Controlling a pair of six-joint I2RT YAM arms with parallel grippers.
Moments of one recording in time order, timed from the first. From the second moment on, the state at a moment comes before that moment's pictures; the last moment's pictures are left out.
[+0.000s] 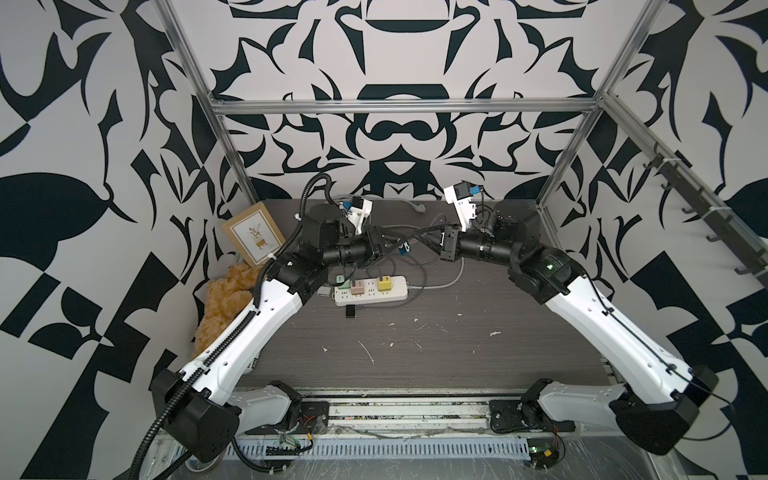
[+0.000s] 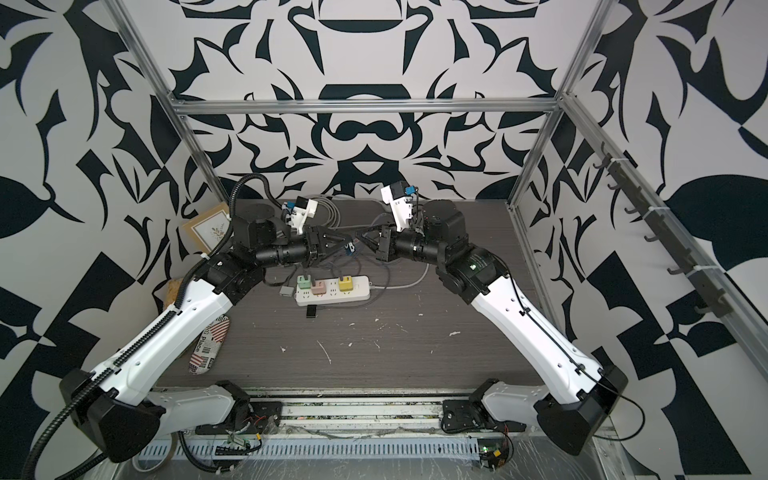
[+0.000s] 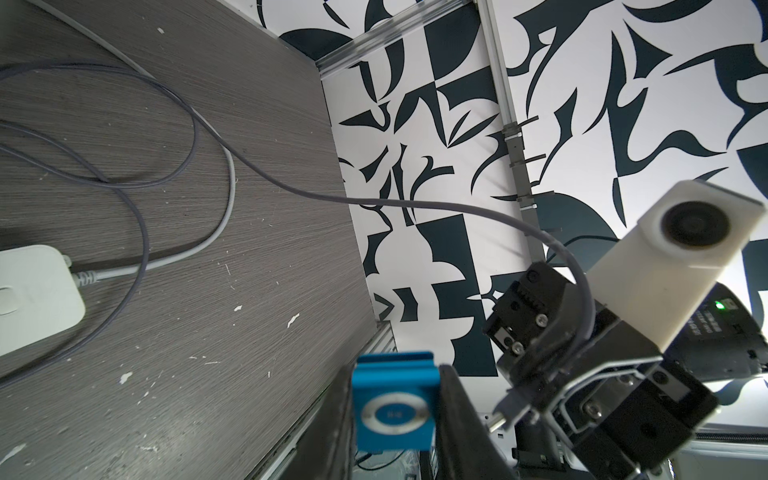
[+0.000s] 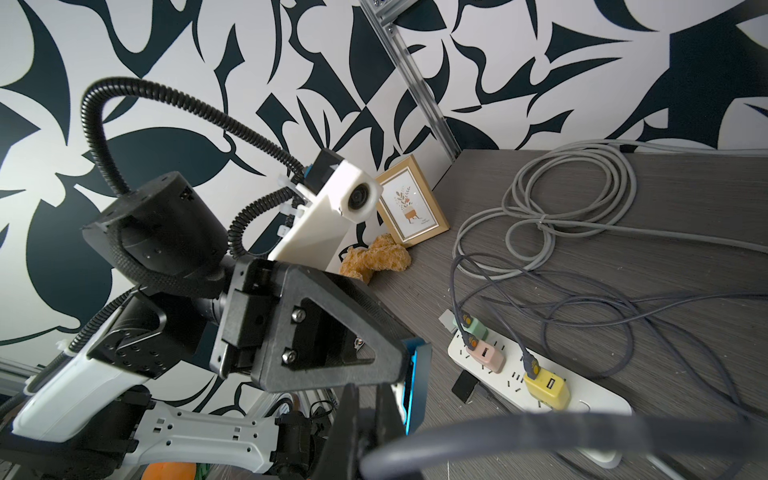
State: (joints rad) left arm -0.55 1.24 1.24 -0.29 0.64 -1.00; right arm 0.62 1.25 1.39 -0.37 -0.50 0.57
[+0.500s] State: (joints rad) left arm -0.55 1.24 1.24 -0.29 0.64 -1.00; right arm 0.63 1.27 1.39 -0.38 -0.50 0.57
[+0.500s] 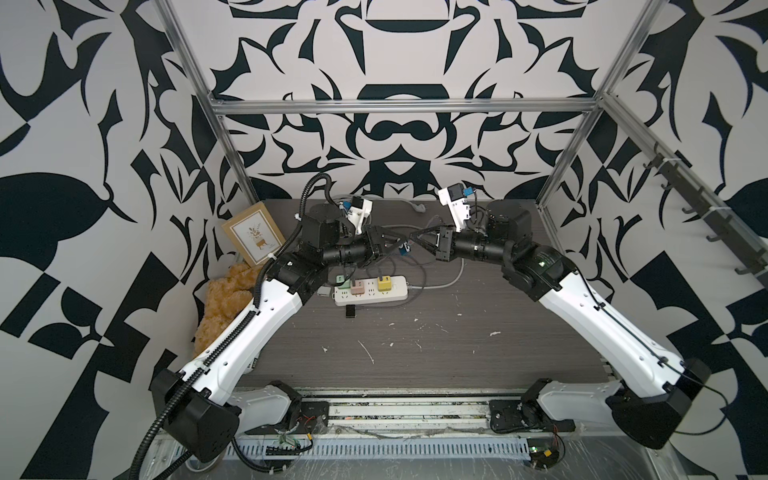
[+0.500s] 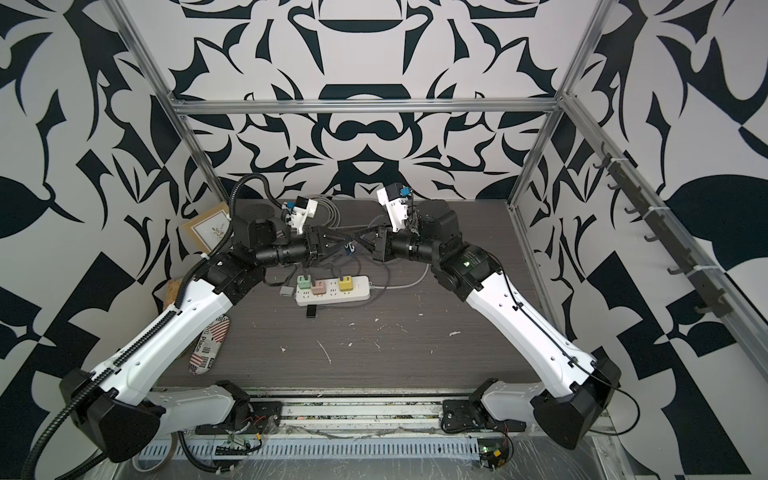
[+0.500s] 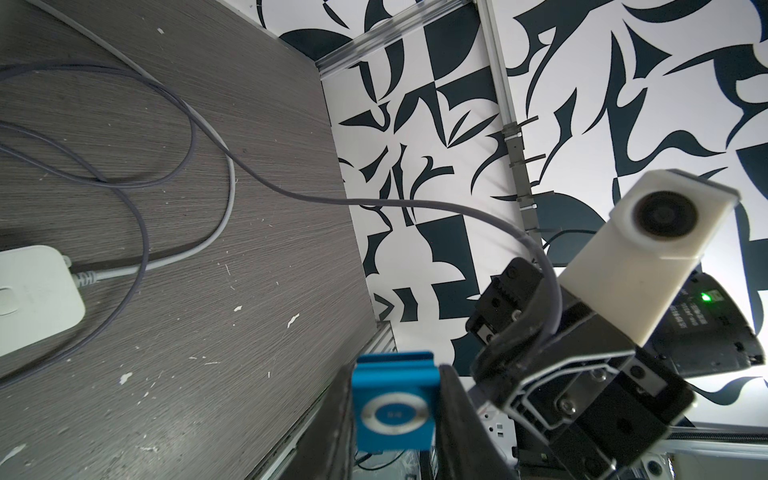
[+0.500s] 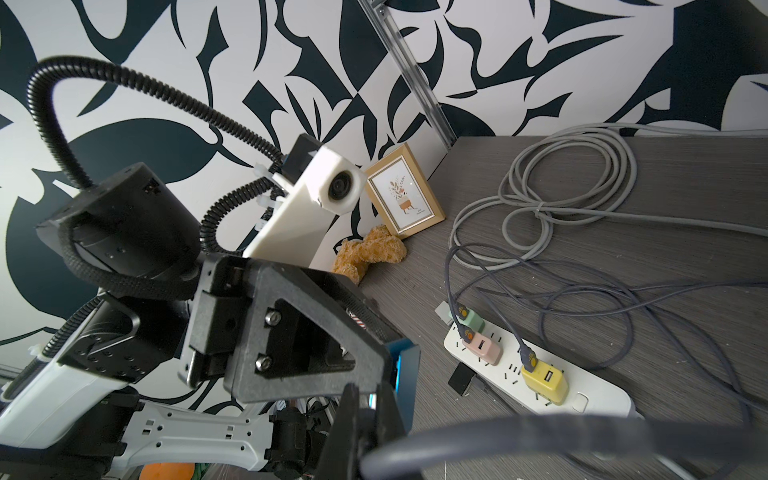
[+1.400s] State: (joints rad) left arm -0.55 1.25 1.24 -0.30 0.62 -0.99; right arm 0.63 1.28 1.37 -0.38 -0.50 0.54
